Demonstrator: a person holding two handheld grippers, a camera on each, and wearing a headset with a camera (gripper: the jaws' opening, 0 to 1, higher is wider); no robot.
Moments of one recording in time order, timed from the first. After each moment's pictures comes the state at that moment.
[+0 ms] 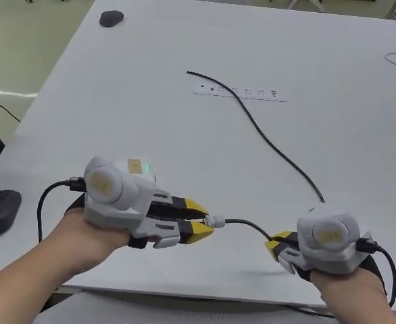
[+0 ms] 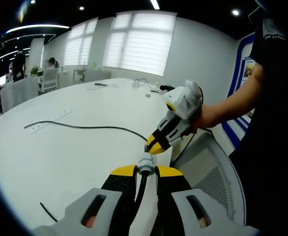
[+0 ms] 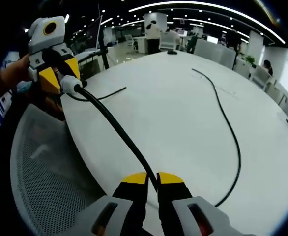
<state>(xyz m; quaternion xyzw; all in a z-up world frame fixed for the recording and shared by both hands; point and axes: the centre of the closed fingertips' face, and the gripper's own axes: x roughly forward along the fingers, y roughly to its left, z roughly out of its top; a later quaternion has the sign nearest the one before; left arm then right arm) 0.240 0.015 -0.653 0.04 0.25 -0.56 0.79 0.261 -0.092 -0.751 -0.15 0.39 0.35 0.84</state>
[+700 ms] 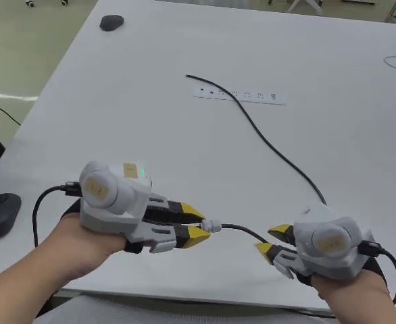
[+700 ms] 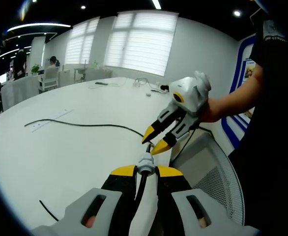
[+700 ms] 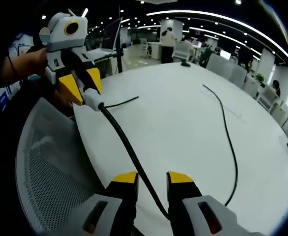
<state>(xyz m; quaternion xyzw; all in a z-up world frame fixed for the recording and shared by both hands) 0.238 0.018 -0.654 0.04 0.25 -0.56 0.79 0.259 -0.064 -0.714 -0.20 0.34 0.40 0.83</state>
